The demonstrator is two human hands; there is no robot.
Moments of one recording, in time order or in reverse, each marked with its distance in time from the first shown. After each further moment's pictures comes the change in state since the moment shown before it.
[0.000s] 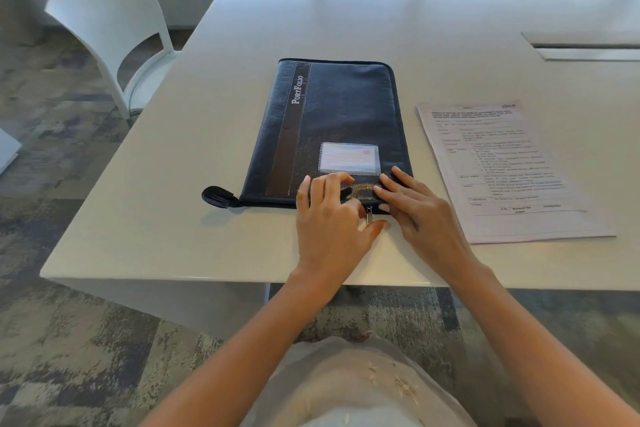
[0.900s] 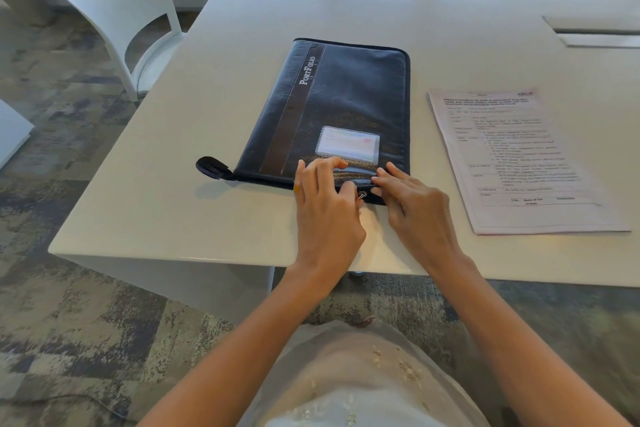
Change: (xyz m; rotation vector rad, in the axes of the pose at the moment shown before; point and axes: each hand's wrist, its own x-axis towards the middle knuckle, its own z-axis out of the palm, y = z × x) left_hand -0.010 -0.001 0.000 -0.032 0.074 -0.046; right_hand 0.004 -0.029 0.011 -0.095 0.093 0.056
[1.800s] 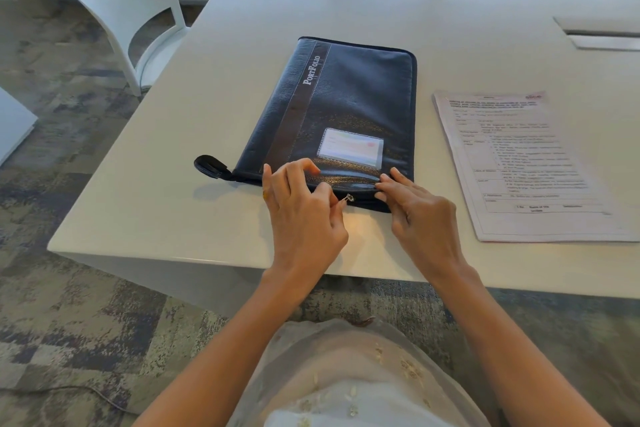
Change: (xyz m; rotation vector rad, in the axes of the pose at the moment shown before) left_hand -0.002 -0.026 -0.011 0.051 0.027 -0.104; right_hand -0.005 -0.001 -0.002 0.055 0.026 0.002
